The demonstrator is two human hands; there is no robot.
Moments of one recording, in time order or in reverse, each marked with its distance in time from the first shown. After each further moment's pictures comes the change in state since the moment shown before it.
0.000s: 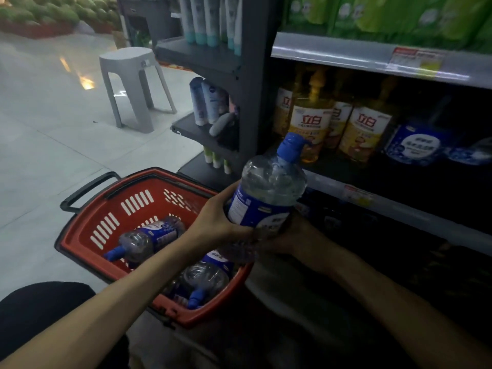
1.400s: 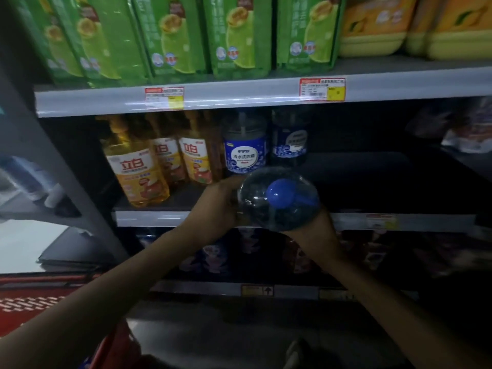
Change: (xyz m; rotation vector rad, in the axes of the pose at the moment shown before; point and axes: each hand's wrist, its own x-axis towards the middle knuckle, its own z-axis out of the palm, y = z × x) left_hand 0.145 0.112 0.269 0.359 -0.258 0.639; right_hand -0.161 0.063 -0.255 -0.140 0.997 -0.324
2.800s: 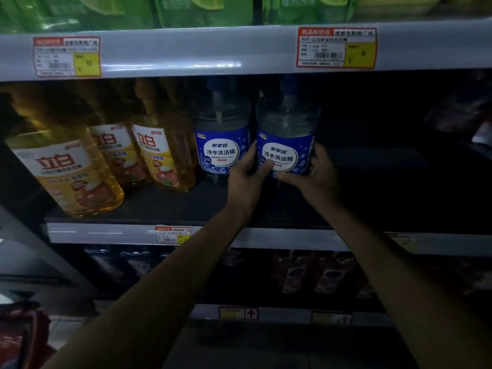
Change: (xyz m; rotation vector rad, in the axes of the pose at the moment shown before) left_hand 0.134 -0.067 0.139 -0.638 0.290 -0.304; right_hand 0.152 0.078 -0.029 -0.134 0.108 0.068
